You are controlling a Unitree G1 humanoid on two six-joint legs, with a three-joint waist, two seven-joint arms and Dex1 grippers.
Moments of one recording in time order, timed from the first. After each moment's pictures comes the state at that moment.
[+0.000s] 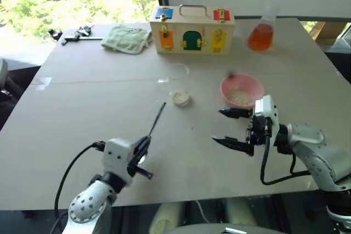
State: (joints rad) left arm 0.48 0.35 0.06 -0.69 -0.18 0.24 -0.46; right arm -0.20 -0.59 0.08 -0.43 0.62 0.54 0.91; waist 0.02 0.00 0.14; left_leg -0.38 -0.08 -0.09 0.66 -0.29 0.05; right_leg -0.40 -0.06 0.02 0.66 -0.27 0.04
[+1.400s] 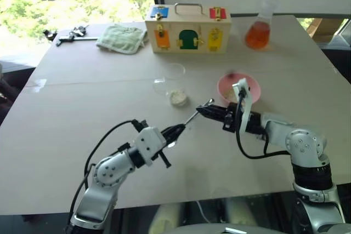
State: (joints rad) left arm 0.14 0.48 -0.09 -0.43 -0.12 -0.04 -0.67; right arm -0.41 -0.31 -0.01 -0.33 0.97 1.06 0.48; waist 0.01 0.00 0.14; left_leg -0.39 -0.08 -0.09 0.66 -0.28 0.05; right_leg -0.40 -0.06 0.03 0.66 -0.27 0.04
